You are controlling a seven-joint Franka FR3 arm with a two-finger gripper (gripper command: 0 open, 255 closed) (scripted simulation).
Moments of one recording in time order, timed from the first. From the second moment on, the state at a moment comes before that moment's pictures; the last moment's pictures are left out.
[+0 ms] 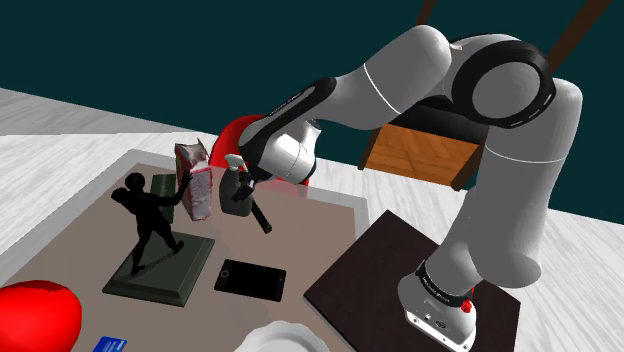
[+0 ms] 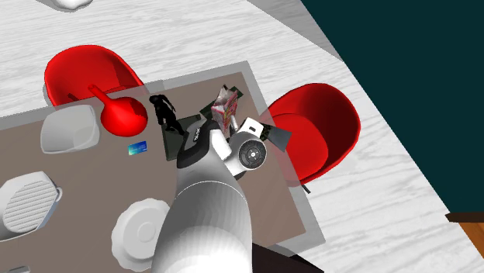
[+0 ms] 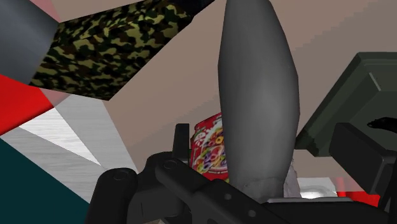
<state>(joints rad) 0.34 0.37 0.09 -2.21 1.16 3.05 -1.36</state>
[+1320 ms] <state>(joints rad) 0.43 0.27 -0.03 -2.26 0.96 2.99 -1.15</state>
